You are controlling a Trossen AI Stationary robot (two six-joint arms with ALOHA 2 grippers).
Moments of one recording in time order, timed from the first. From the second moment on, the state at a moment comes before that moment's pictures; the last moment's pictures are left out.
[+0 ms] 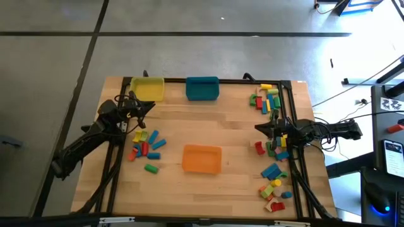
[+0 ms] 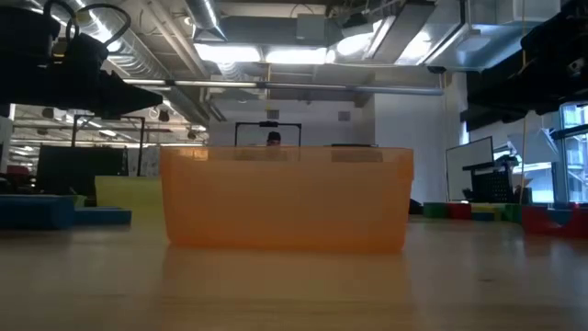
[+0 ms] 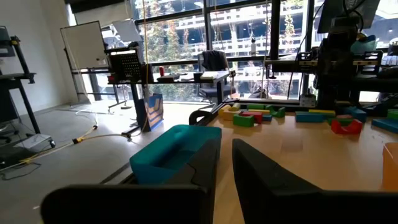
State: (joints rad) left arm 0.81 0.03 0.01 0.06 0.35 0.10; right arm 0.15 0.00 0.09 -0.18 0.30 0.02
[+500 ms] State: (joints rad) left arm 0.80 0.03 0.01 0.06 0.35 0.13; right arm 0.15 0.00 0.08 -0.15 0.50 0.18
